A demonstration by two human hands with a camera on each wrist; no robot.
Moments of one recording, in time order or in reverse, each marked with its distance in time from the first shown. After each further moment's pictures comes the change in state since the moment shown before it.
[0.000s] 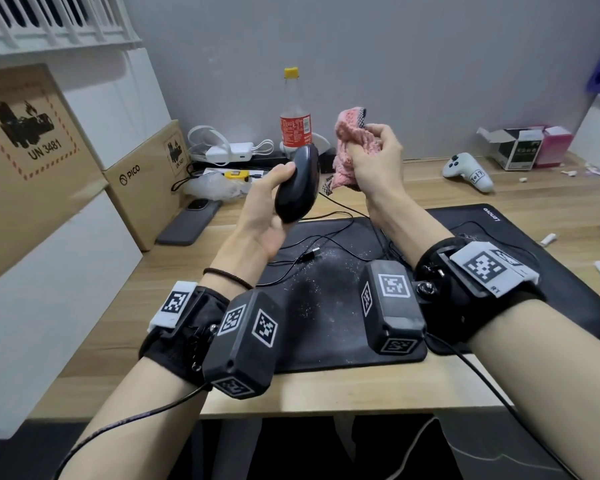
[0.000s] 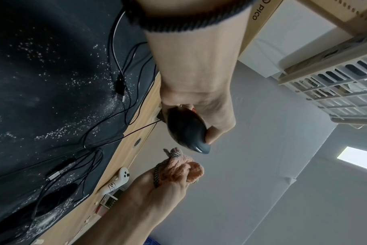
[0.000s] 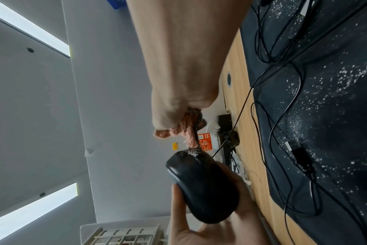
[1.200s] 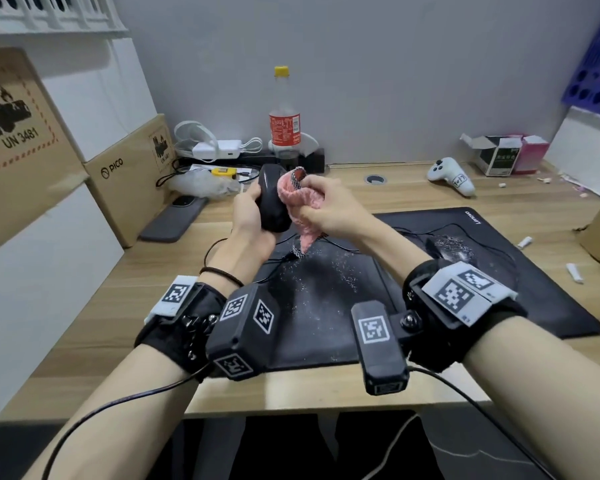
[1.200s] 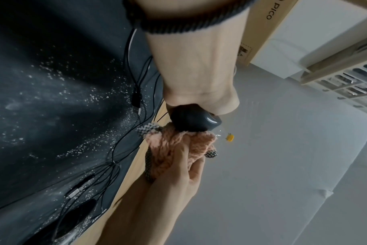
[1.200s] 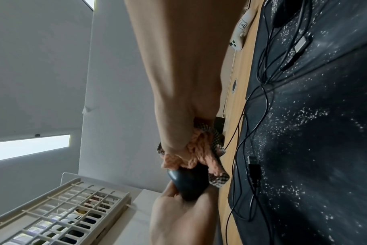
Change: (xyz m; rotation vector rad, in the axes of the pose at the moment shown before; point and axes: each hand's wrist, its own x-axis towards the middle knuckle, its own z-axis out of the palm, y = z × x) left_hand 0.010 -0.020 -0.003 -0.133 0.127 0.014; right_hand -0.037 0.014 0.001 -0.445 -0.592 -0.105
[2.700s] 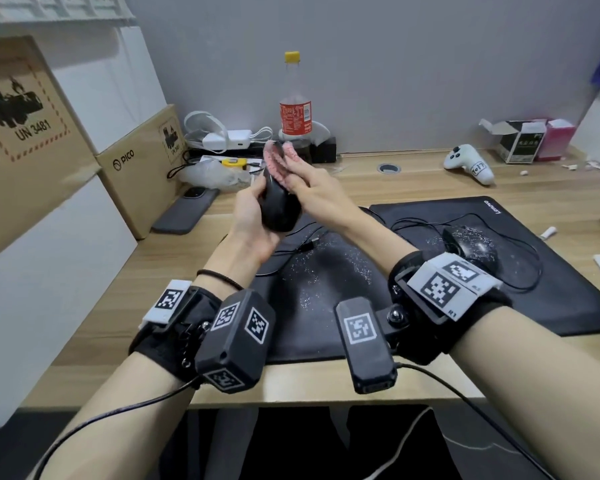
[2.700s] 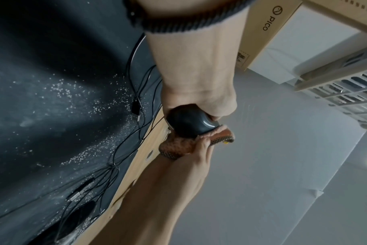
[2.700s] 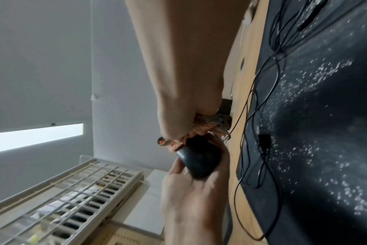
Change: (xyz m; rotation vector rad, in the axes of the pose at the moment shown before) left_hand -0.011 0.007 -0.014 -0.107 -0.078 -0.055; right_hand 0.024 -0.003 0.032 -0.070 -0.016 -0.040
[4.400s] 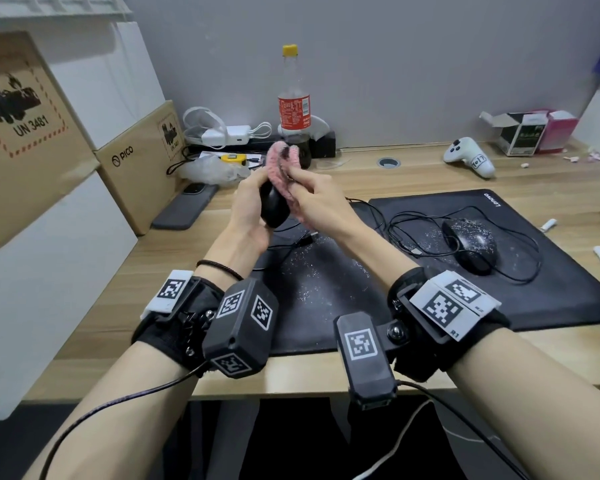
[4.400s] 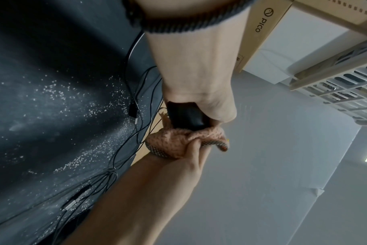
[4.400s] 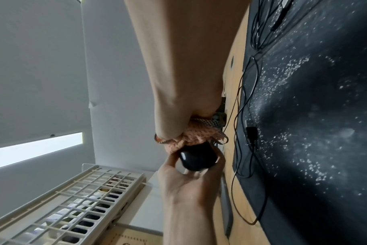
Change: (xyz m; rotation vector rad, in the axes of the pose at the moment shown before) left_hand -0.004 0.003 0.004 0.224 0.119 0.095; right_hand -0.022 0.004 0.010 0.287 0.094 0.035
